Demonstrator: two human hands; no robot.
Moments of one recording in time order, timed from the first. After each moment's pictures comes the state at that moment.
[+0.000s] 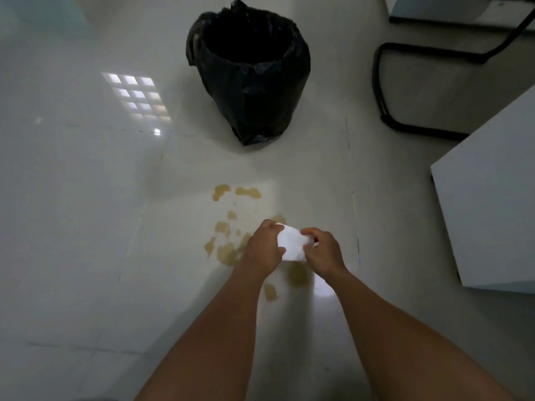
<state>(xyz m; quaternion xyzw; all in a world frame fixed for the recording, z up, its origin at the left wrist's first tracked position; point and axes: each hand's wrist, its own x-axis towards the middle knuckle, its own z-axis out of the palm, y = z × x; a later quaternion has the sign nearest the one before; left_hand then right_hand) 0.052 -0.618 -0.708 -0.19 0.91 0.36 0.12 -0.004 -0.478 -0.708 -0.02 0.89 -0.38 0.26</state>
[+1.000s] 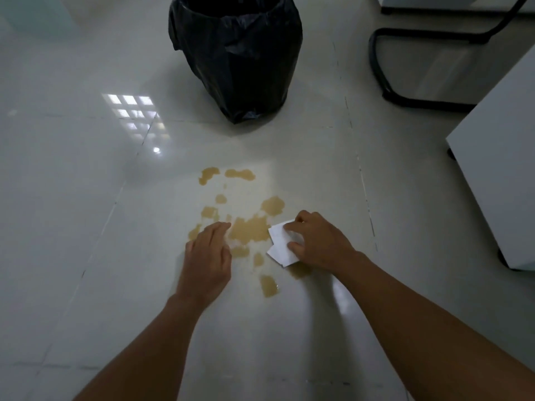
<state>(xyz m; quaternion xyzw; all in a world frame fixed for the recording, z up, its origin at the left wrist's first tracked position) 0.141 -0.668 -0.812 -0.17 0.95 0.22 -0.09 -0.011 -0.465 -0.785 -0.37 0.91 -0.13 0.14</state>
